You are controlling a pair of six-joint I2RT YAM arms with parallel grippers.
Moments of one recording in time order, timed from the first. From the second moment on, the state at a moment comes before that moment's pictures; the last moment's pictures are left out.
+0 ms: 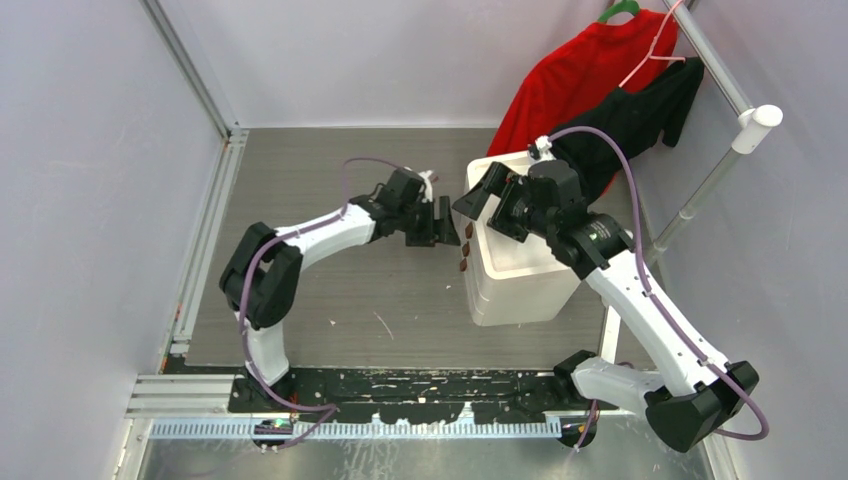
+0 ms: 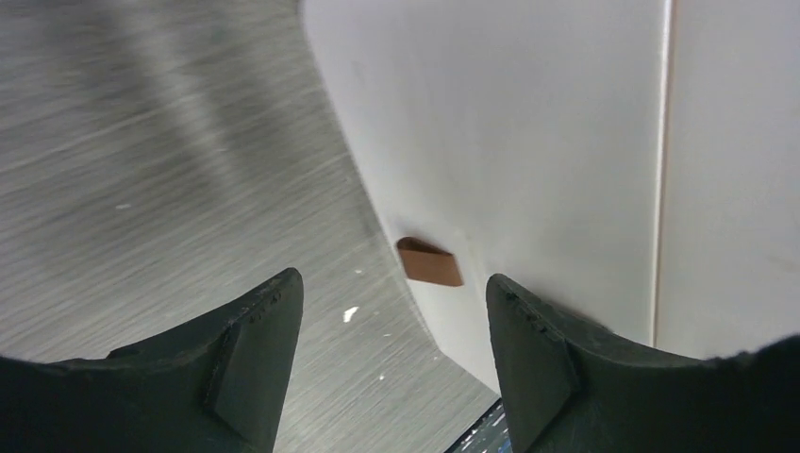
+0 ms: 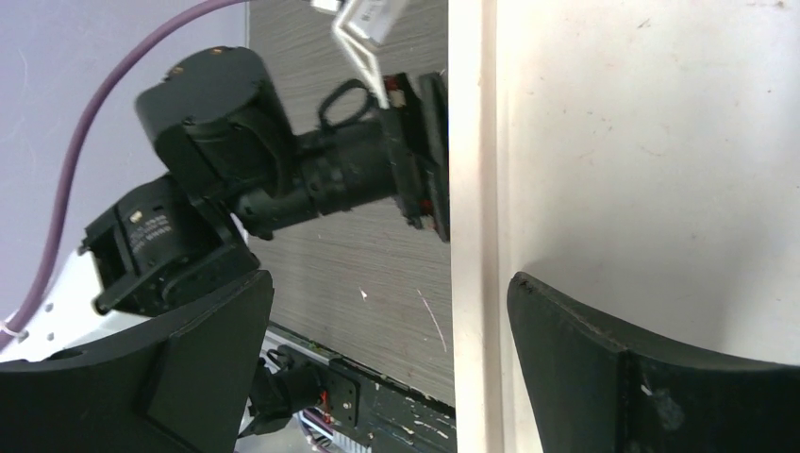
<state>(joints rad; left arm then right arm) -0.66 1.85 1.32 -0.25 0.31 -0.66 0.50 1.09 1.20 -0.62 -0.09 0.83</state>
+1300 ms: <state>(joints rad) -0.76 1.96 1.31 -0.21 0.25 -0.63 0.50 1.10 1.20 -0.63 -0.08 0.83</state>
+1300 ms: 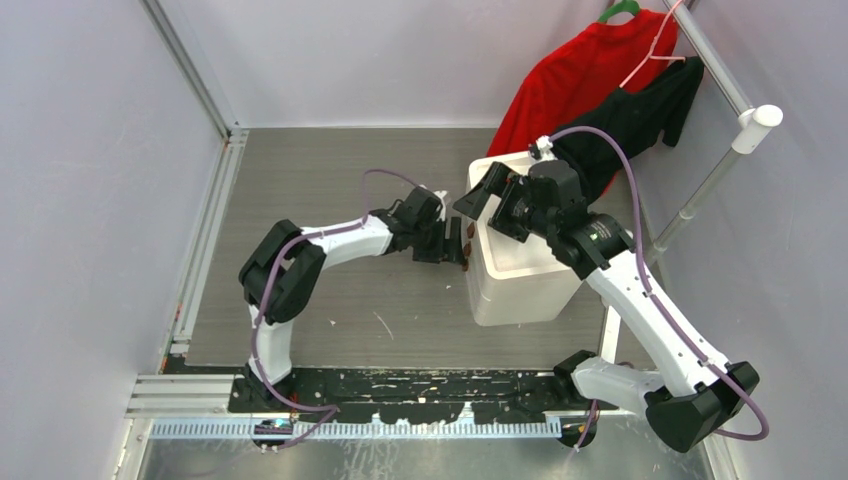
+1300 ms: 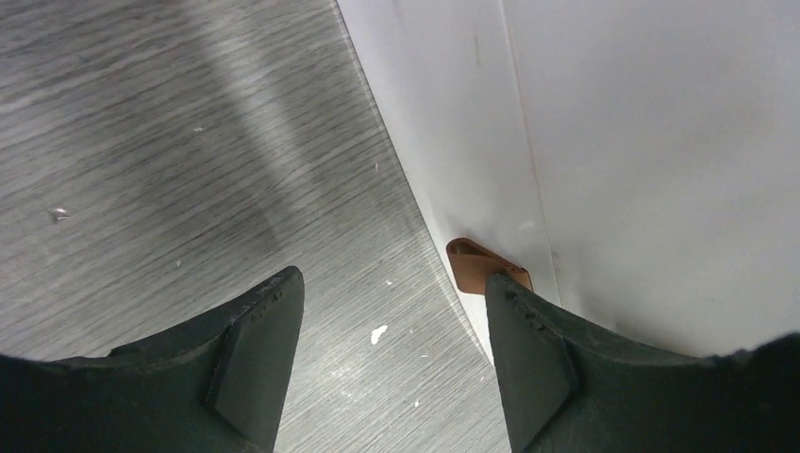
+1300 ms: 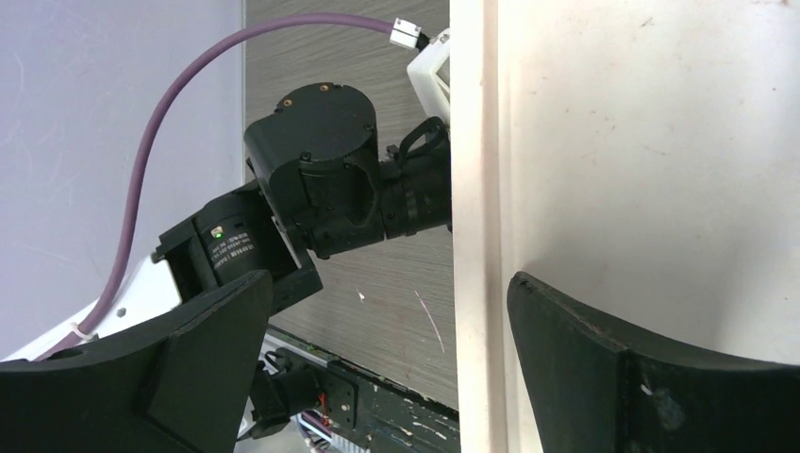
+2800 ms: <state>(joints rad) -0.52 1.42 1.39 -0.49 0.08 -0.50 0.50 1.09 1.60 -0.97 0.13 0.64</state>
